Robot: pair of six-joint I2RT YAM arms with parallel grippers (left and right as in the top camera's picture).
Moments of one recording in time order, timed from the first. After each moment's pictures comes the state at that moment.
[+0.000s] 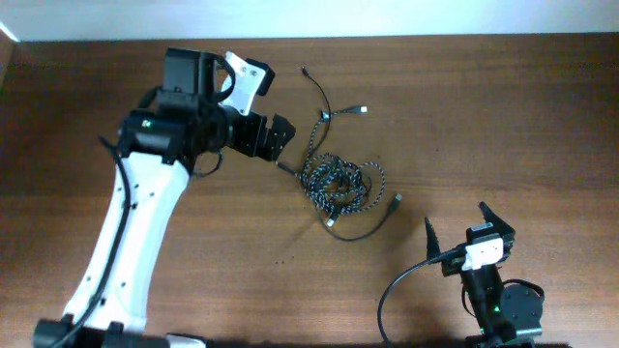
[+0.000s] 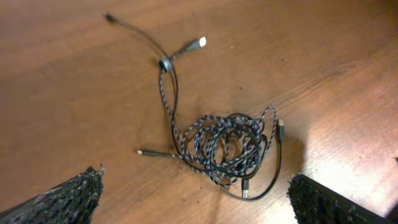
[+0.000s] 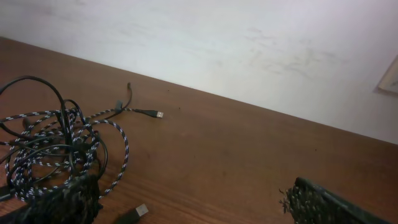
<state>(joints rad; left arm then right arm) -0.18 1.54 1.55 -0.93 0.42 0.14 0.09 0.01 0.01 -0.06 -0.12 -0.18</state>
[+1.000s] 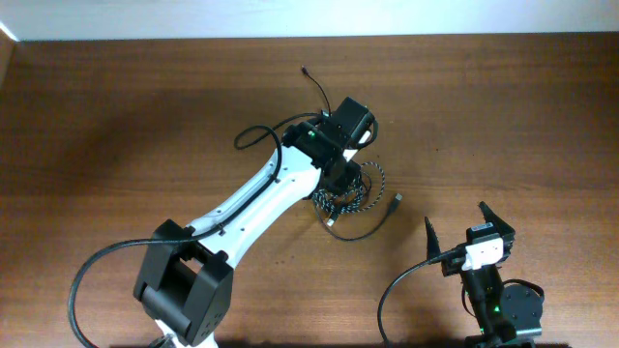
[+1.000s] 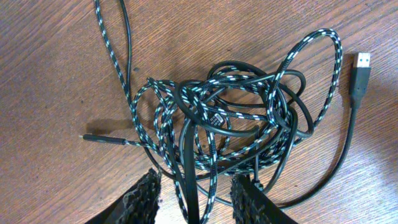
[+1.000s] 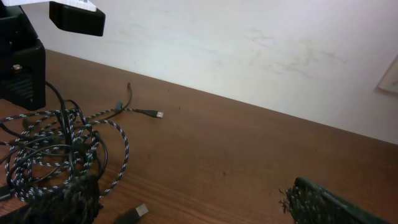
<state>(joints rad) -0.66 1.87 1.55 -0.92 -0.13 -0.02 0.09 0.01 0.01 -0.06 -0.12 -0.18</state>
